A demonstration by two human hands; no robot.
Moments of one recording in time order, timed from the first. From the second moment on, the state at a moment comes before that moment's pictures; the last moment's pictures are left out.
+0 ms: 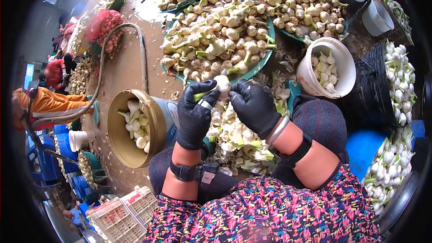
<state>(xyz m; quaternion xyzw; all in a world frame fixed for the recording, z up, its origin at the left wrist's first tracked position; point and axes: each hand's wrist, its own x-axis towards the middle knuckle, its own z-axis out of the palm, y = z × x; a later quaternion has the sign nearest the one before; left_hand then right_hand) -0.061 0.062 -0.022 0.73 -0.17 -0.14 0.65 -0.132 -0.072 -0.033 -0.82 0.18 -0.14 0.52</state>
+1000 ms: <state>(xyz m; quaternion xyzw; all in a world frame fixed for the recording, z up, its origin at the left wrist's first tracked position) -0.061 0.066 -0.015 0.67 -0.26 -0.13 0.69 -0.121 -0.083 -0.044 -0.64 0.20 -0.03 0.74</state>
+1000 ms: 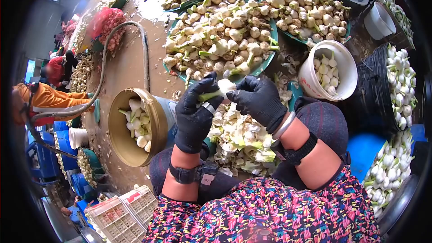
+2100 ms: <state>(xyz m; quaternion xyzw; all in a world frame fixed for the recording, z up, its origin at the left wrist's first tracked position) 0.033 0.043 -0.079 0.86 -0.41 -0.17 0.26 -0.138 -0.093 -0.022 -0.85 0.05 0.11 0.51</state>
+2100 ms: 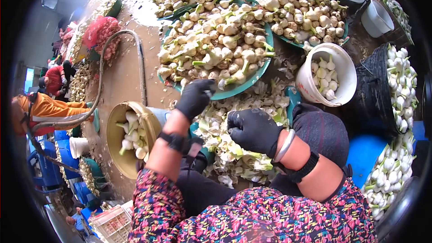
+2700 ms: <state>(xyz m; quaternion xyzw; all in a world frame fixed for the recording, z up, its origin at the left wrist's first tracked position) 0.039 0.019 -0.054 0.69 -0.24 -0.39 0.56 -0.121 -0.119 -0.043 -0.80 0.08 -0.21 0.55</state>
